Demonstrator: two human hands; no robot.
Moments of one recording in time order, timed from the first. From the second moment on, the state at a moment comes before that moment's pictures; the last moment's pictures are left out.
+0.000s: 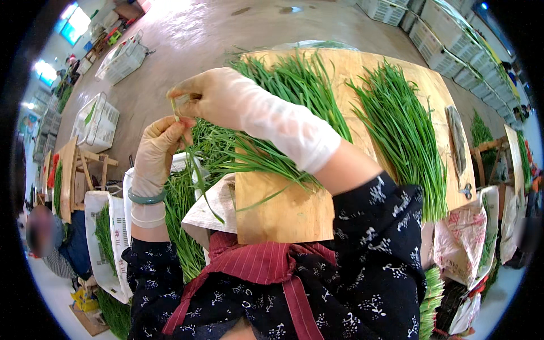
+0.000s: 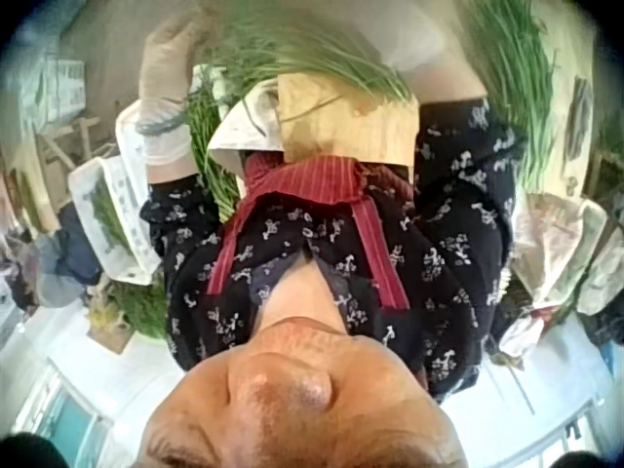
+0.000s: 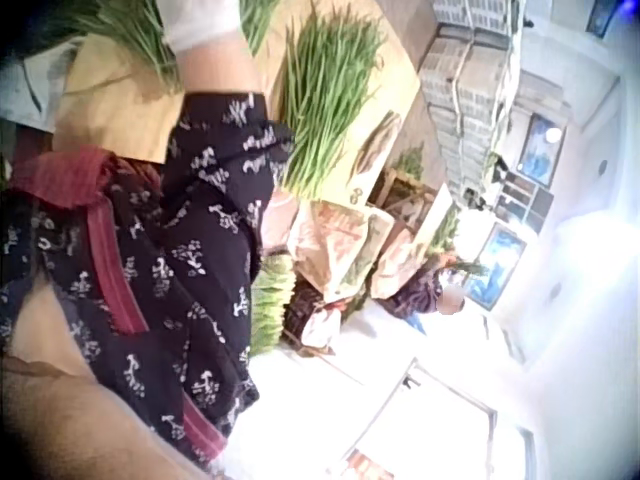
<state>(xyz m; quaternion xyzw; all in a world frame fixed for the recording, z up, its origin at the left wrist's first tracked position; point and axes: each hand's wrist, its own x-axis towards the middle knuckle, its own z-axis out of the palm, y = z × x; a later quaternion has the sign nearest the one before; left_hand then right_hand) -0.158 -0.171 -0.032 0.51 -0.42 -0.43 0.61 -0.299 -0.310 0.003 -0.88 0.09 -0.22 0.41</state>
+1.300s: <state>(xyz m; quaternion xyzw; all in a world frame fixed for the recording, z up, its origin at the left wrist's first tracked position) -0.190 -0.217 -0.160 0.39 -0.03 -0.60 0.70 -0.282 -0.340 -0.125 -0.84 0.27 0.01 0.47</state>
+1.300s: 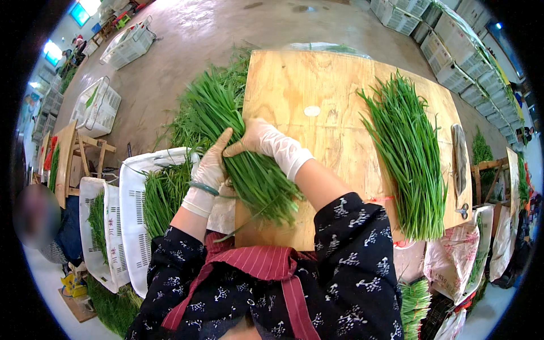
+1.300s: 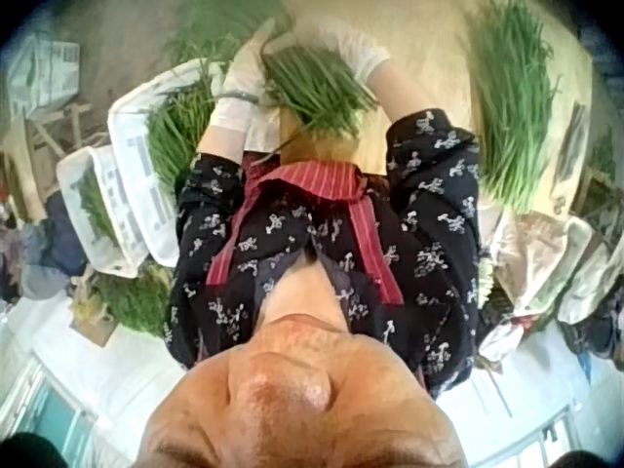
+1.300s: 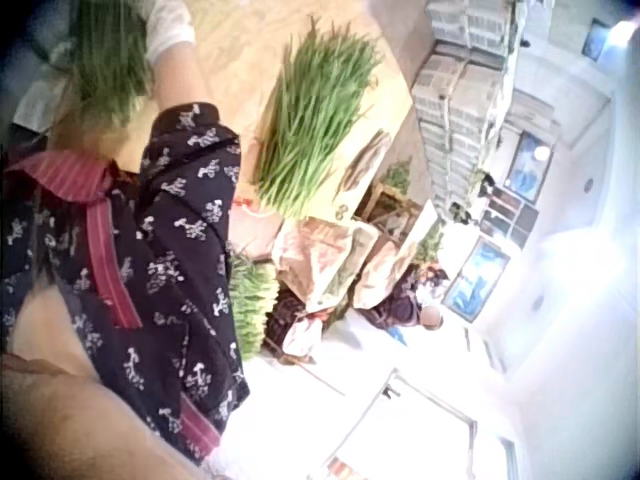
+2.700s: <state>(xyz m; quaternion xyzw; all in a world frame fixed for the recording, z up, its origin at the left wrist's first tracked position) -0.251 -0.251 0.014 0.50 -0.54 -0.38 0.57 -0.384 -0.327 -0.005 -0.82 0.22 -0.25 0.46</state>
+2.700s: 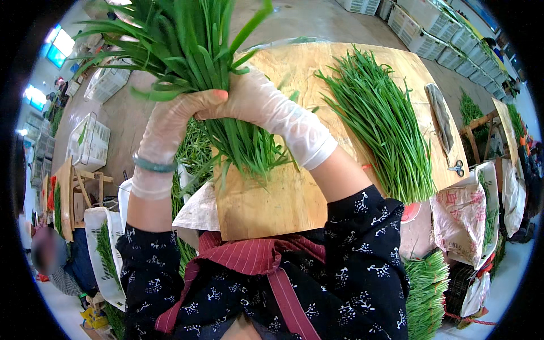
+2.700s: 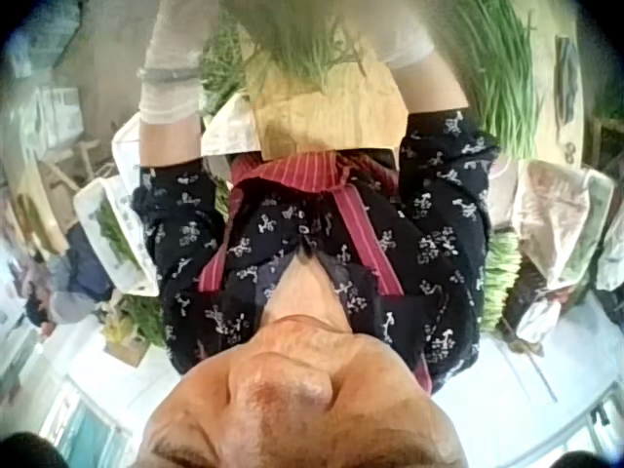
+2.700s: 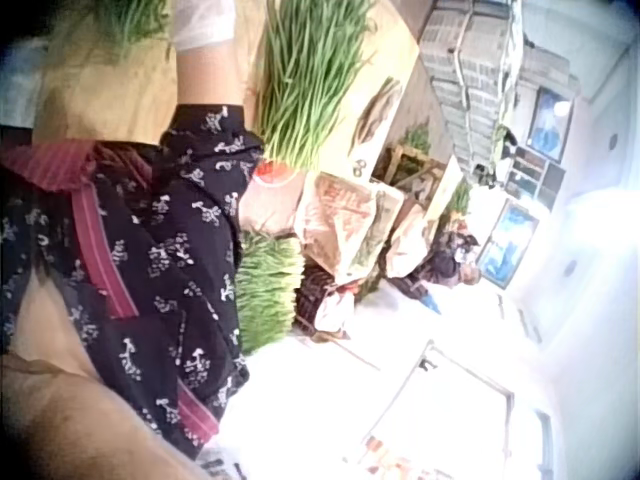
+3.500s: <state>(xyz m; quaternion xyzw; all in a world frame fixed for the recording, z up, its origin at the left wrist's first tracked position) -0.218 -0.271 0.004 0.44 -0.46 -0.38 0.66 -0.348 -0.353 -0.041 -0.84 0.08 -0.41 0.34</state>
